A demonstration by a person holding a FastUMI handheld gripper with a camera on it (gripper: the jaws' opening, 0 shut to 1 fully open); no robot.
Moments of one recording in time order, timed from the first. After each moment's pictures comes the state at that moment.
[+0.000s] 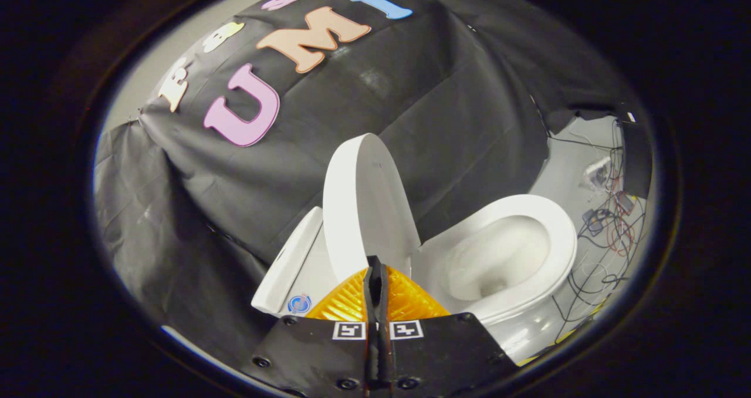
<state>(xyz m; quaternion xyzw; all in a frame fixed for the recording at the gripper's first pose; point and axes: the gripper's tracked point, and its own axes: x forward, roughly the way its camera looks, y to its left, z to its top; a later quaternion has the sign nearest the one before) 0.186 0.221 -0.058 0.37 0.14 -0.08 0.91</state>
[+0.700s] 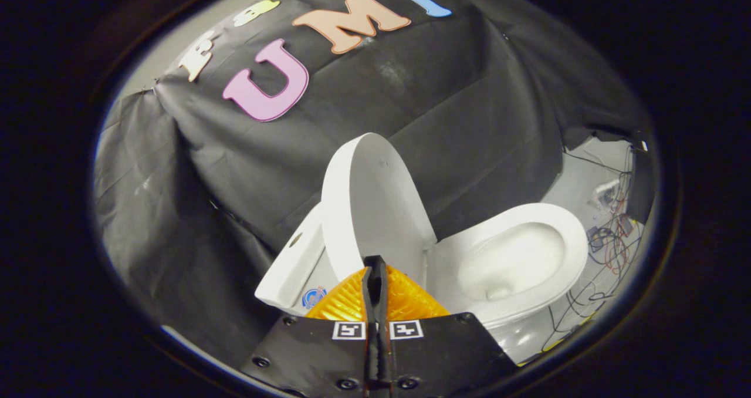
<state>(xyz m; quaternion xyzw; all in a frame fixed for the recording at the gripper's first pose) 0.212 0.270 -0.037 0.32 0.16 -0.06 0.93</state>
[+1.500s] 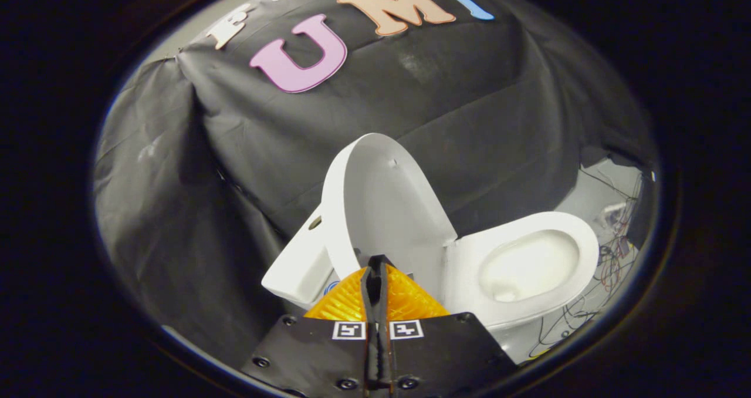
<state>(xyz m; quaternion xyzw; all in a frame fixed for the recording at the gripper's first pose) 0.239 0.334 -0.028 0.26 0.19 -0.03 0.95</state>
